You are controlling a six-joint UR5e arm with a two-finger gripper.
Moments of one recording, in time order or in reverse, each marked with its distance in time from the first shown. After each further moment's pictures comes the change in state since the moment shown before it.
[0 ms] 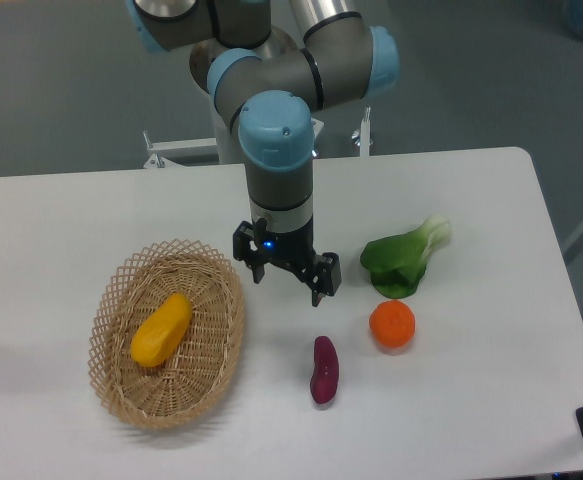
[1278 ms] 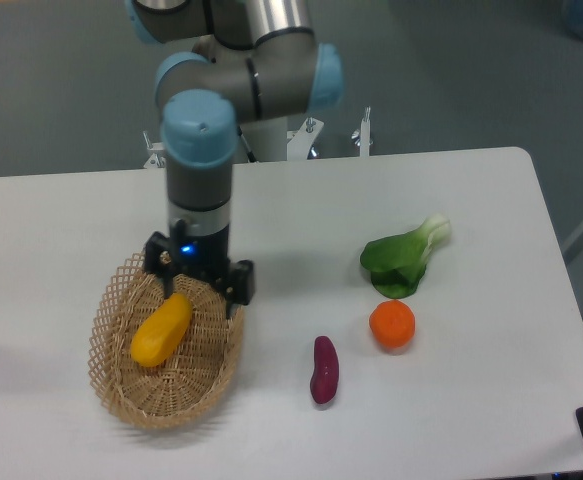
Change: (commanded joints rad) arm -0.239 -0.072 -0.029 0.146 -0.123 -0.370
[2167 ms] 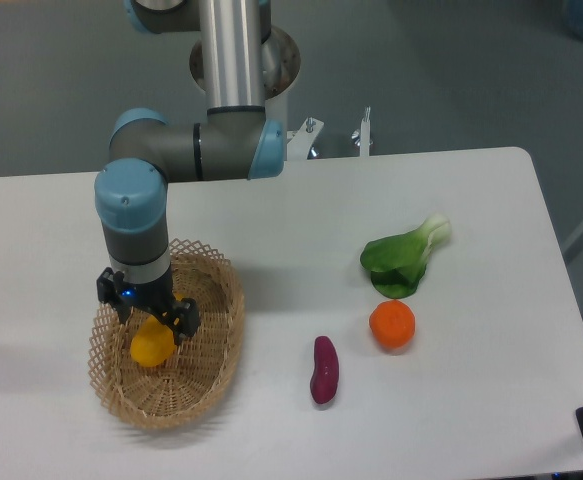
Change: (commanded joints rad) arm -0.089 -0.129 -0.008 0.078 0.118 -0.014
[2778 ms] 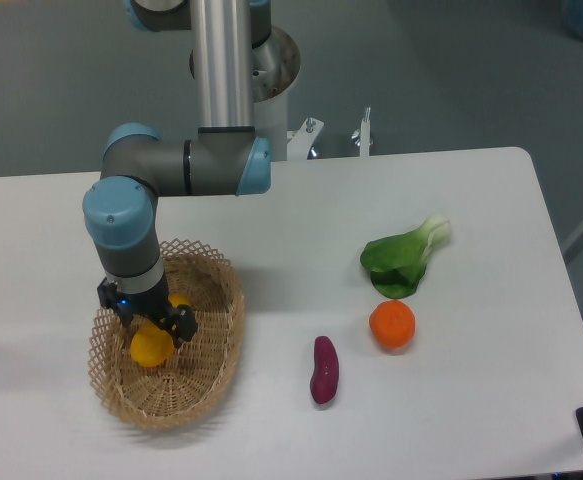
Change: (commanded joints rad) arm -0.012 -0.017 -0.011 0.009 0.015 -0.008
